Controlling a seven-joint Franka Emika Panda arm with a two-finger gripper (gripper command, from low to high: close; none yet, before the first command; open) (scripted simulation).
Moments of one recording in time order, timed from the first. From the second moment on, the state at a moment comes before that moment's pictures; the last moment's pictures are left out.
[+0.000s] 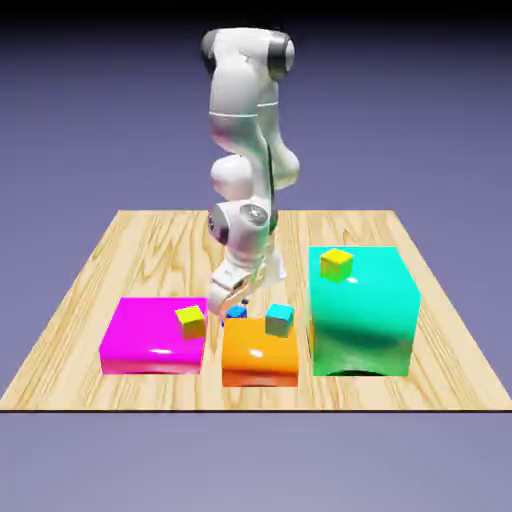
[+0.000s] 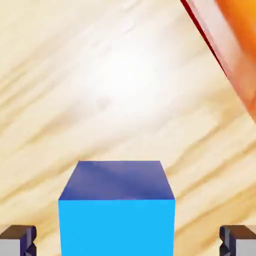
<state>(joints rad) 0.43 0.14 -0.73 -3.01 -0.87 3.00 0.40</state>
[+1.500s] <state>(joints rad) 0.15 -0.29 0.08 -2.71 -0.27 2.38 -0.47</state>
